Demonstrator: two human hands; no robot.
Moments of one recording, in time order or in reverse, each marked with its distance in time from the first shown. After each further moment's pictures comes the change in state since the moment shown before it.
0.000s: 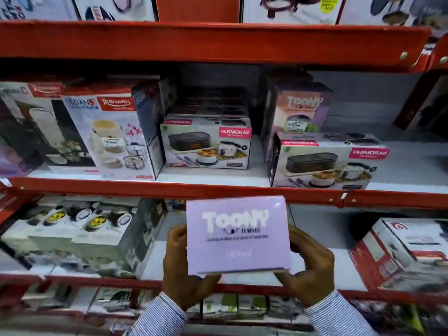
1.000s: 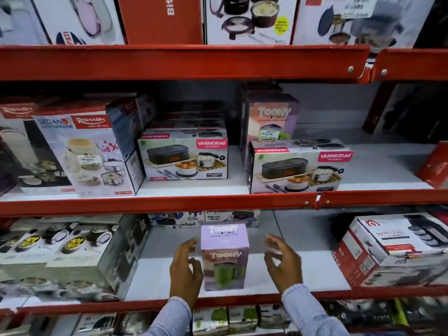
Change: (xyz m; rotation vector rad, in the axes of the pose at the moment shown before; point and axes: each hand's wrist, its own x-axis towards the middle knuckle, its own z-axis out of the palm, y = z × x) left_hand -0.033 -0.067 0.063 0.249 -0.222 -0.527; right_hand -0.056 0.127 0.010 -0.130 -0.056 0.631
